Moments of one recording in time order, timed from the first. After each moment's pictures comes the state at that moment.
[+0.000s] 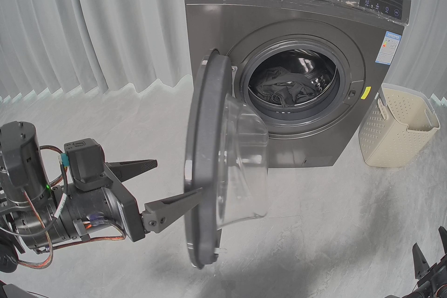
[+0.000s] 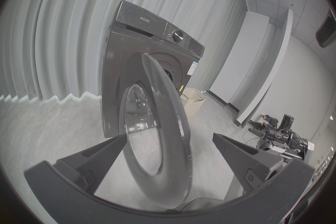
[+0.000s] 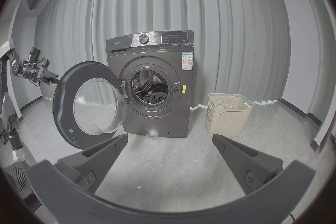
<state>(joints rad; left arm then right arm) -0.69 1.30 -0.52 -0.60 -0.12 -0.16 0.00 0.02 -0.02 0.02 0.01 0.00</state>
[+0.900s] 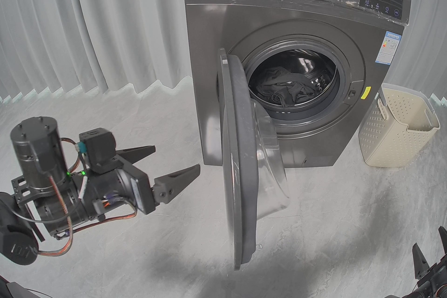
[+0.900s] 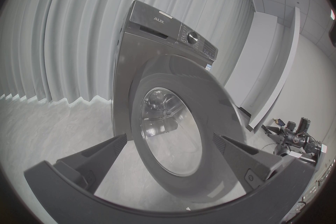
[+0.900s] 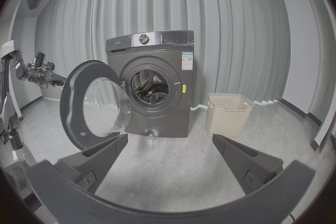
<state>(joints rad) -0.60 1.43 -0.52 -0.76 -0.10 -0.14 0.00 0.02 -0.02 0.02 0.01 0.00</state>
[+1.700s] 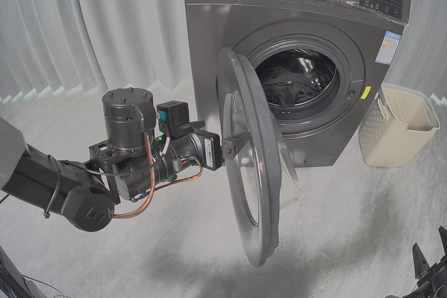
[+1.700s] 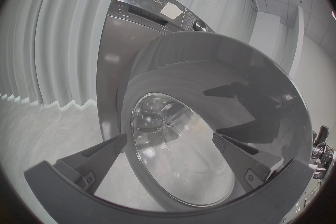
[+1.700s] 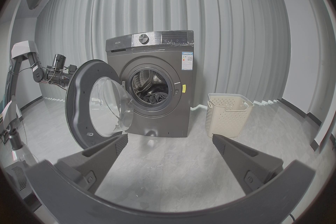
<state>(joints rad) -0.65 1.82 -0.87 -0.82 -0.04 -0.16 0.00 0.02 -0.02 0.02 0.01 0.00</state>
